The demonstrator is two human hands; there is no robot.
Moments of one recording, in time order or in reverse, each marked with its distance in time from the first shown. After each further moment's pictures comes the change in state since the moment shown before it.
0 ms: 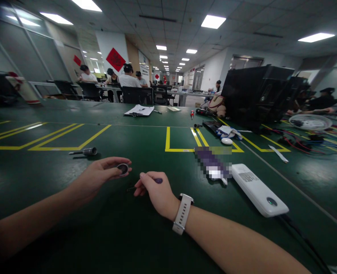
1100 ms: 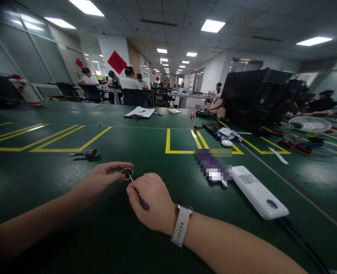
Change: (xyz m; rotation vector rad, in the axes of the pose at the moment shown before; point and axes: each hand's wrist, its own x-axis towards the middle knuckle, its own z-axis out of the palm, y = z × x) left_hand -0.007 0.002 0.005 0.029 -0.016 0.012; right_hand -0.015 -0.010 0.007 -0.804 -0.023 -0.579
